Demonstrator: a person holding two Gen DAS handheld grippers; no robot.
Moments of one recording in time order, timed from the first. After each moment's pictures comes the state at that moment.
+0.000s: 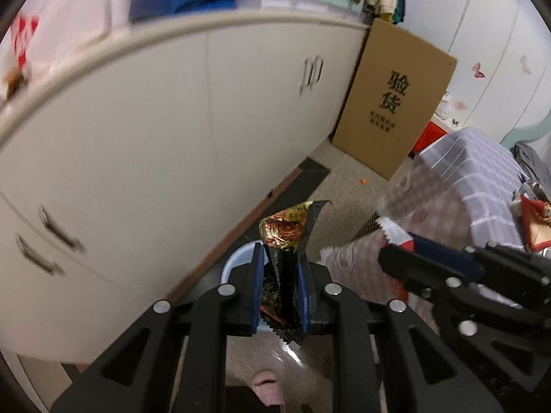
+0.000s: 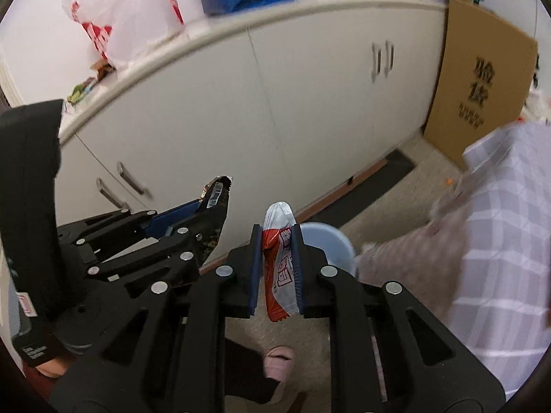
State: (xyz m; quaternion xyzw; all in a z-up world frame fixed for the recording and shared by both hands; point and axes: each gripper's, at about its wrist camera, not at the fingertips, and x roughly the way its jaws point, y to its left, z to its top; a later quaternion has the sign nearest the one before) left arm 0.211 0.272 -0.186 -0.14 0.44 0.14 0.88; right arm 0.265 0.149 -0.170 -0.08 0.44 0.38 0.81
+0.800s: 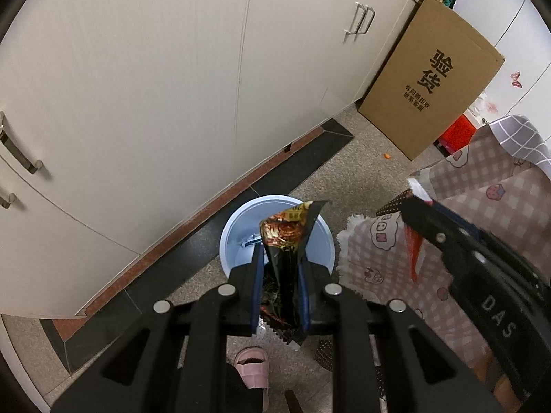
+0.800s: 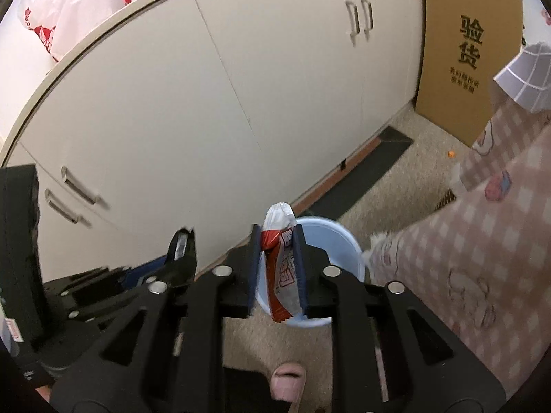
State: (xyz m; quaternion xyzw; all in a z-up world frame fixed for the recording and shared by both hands) left arm 0.223 0.300 -0.290 -0.21 0.49 0.17 0.83; right arm 0.308 0.168 -0.270 -0.03 0.45 0.34 0.82
